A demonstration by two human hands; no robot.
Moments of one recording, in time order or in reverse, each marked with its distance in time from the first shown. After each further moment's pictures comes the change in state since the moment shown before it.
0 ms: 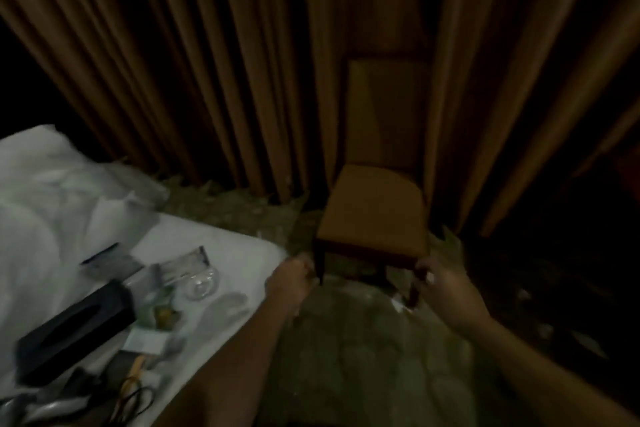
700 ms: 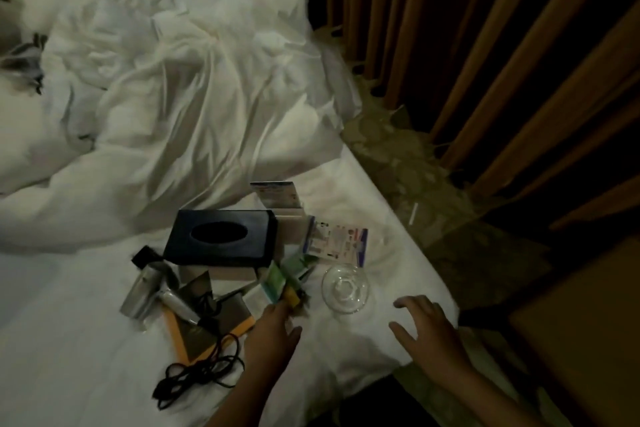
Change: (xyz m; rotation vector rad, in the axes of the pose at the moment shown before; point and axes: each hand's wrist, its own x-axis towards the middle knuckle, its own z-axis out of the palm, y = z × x) left_hand 0.047 -0.357 -0.054 -0.341 0.263 -0.875; right_hand 0.241 -0.315 0.319 -0.097 -0.765 -0.559
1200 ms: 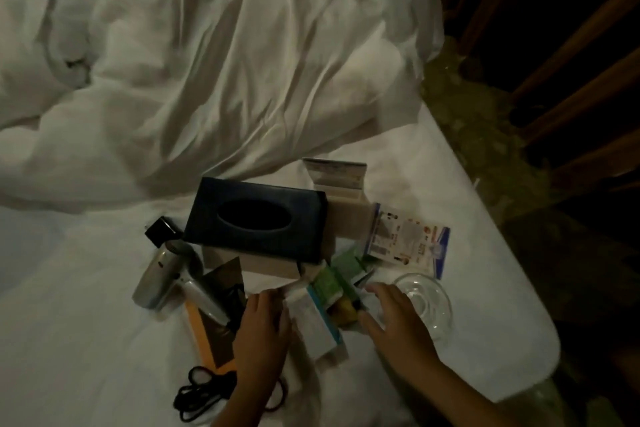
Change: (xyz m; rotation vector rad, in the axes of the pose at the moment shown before) left_hand 0.100 -0.096 -0.001 -0.138 0.176 -0.245; right_hand 0.141 -0.087 0.129 0.117 -0.236 -0.014
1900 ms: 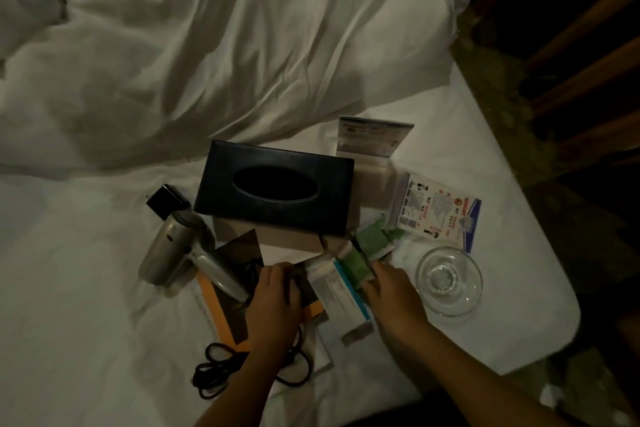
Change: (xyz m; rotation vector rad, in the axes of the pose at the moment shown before) left_hand 0.026 -0.051 0.004 -0.144 0.016 0.131; right_hand 0.037 -0.012 0.081 -0.146 -0.012 0.156
